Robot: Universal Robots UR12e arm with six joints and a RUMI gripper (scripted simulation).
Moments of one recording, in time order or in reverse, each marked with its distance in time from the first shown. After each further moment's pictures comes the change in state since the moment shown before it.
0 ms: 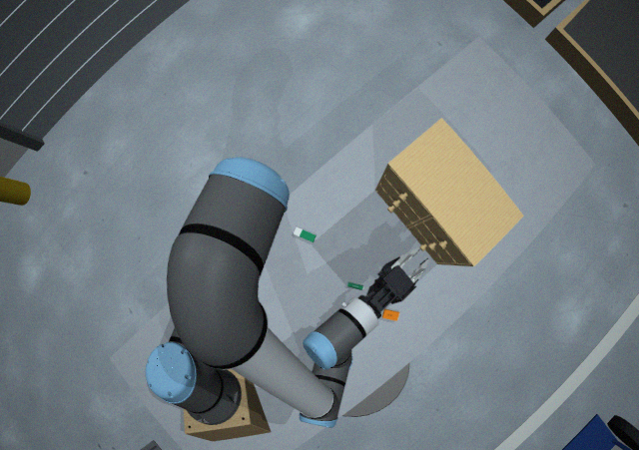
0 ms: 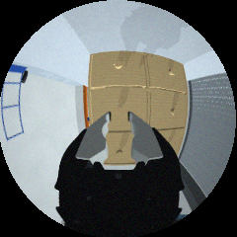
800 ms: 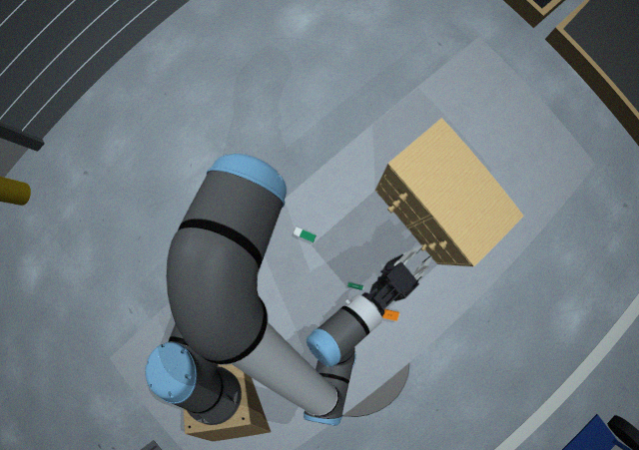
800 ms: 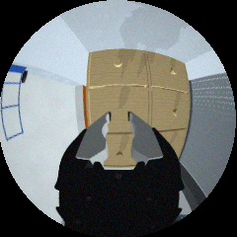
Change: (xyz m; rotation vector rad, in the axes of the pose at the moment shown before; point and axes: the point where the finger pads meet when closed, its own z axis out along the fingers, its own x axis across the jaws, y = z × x) arm 0.000 0.003 0.010 0.000 0.000 0.001
